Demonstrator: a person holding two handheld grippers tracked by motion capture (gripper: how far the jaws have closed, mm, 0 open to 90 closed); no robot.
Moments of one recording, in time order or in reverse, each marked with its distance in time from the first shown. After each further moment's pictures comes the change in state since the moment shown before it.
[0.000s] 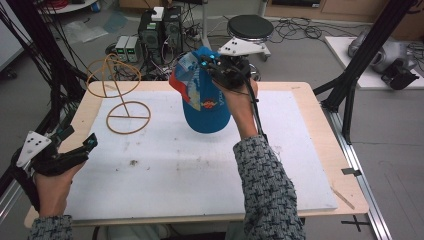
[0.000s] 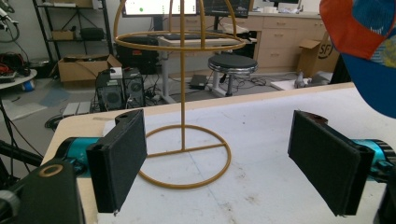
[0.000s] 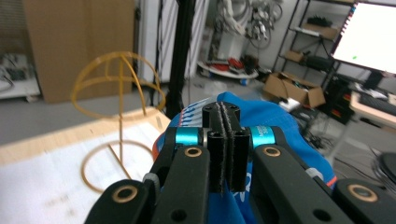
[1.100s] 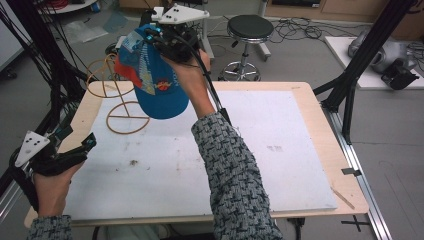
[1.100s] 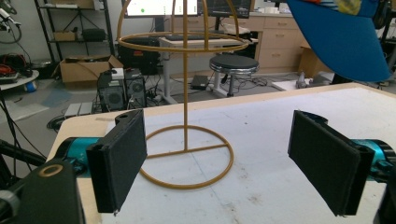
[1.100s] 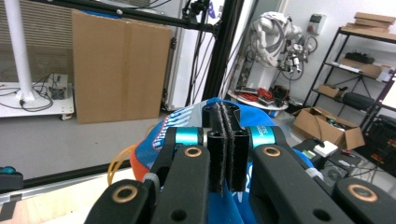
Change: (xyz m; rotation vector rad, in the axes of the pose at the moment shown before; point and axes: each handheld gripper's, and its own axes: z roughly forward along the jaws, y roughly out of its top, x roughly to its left) left arm 0.002 0.001 -0.001 -0.007 0.002 0.002; right arm 0.051 0.075 0.083 -0.077 0.130 -0.059
